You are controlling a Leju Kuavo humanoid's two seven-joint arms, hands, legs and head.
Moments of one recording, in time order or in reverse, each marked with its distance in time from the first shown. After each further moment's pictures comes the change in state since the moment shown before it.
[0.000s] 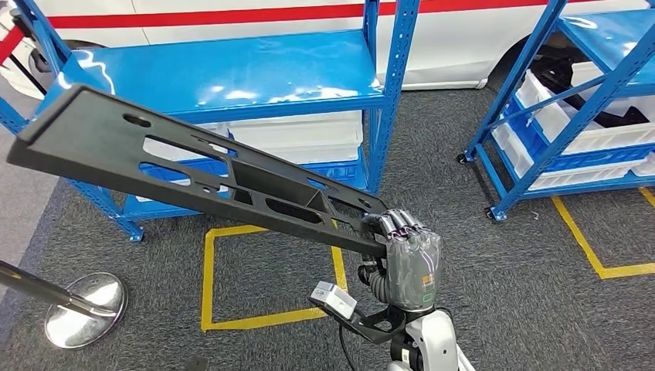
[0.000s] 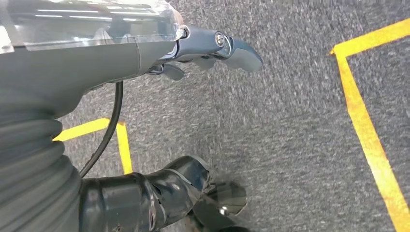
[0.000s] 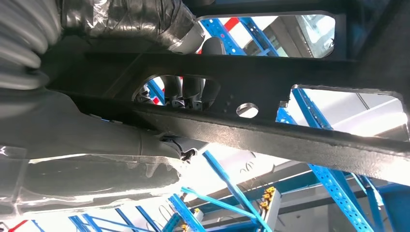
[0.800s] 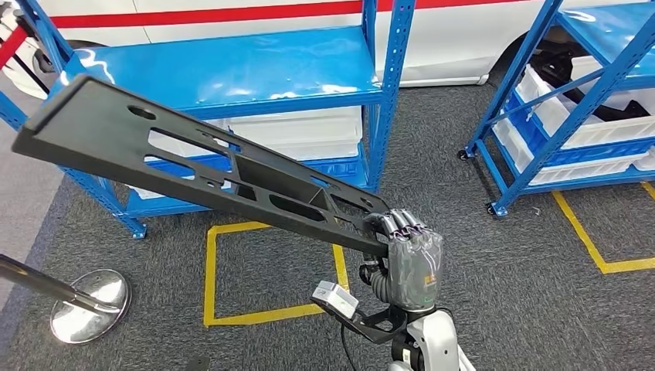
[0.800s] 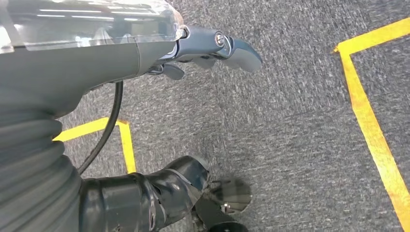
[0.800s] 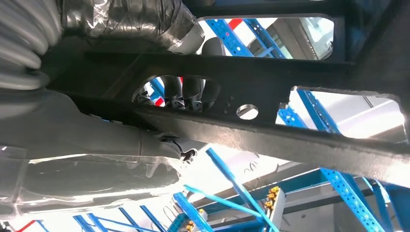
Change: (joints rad) left arm -0.001 -0.001 0.000 0.000 0.000 0.000 -0.001; right arm 0.004 0.000 -0.003 -0.005 0.000 0.000 0.000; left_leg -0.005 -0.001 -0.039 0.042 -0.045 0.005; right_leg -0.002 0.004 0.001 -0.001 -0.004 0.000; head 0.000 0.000
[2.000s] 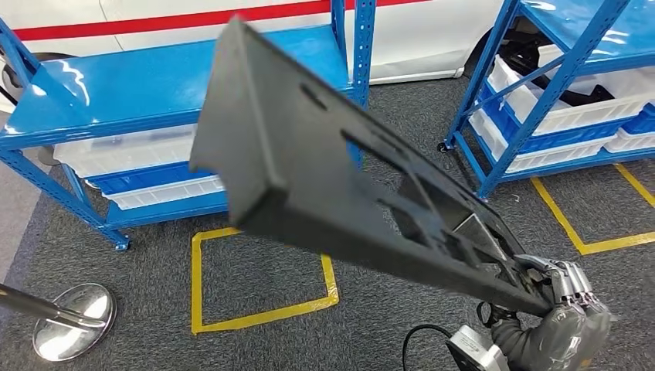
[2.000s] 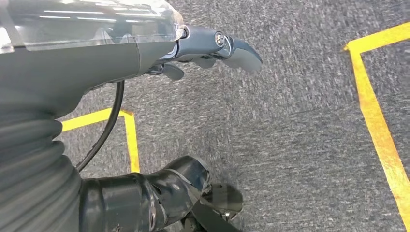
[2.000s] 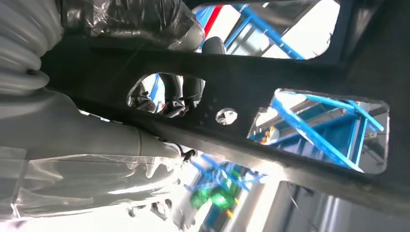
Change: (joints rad) left arm 0.021 0.001 0.049 0.000 0.053 0.023 -0.013; right arm 0.432 0.172 -0.503 -0.401 -0.228 -0.086 -0.416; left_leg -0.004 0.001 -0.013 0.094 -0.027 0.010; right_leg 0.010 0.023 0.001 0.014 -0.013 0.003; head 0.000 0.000
